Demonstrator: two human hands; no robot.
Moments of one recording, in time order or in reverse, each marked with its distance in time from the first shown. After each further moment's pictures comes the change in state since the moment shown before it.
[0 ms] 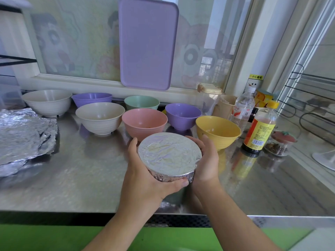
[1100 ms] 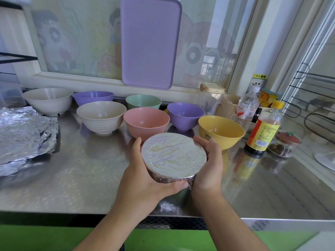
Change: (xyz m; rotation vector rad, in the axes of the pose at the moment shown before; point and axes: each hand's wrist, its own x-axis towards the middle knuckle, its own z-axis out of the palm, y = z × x) left_hand 0.006 -0.004 -0.014 0.035 -0.112 -0.079; right_hand 0.002 0.014 -0.004 -0.012 0.057 -0.199
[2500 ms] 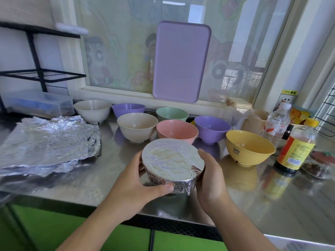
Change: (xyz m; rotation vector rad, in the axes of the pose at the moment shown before) left_hand -0.006 -0.016 -0.101 -0.085 -0.052 0.002; right_hand -0.046 0.004 0.056 0.047 -0.359 0.326
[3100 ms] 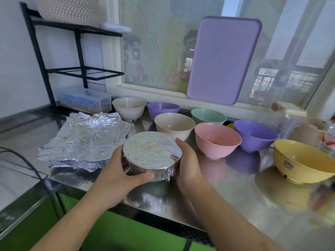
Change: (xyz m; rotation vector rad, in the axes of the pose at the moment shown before) left_hand -0.002 -0.038 -0.133 0.000 0.204 -0.213; right_hand 0.074 0.099 0.119 -0.107 -0.162 0.173
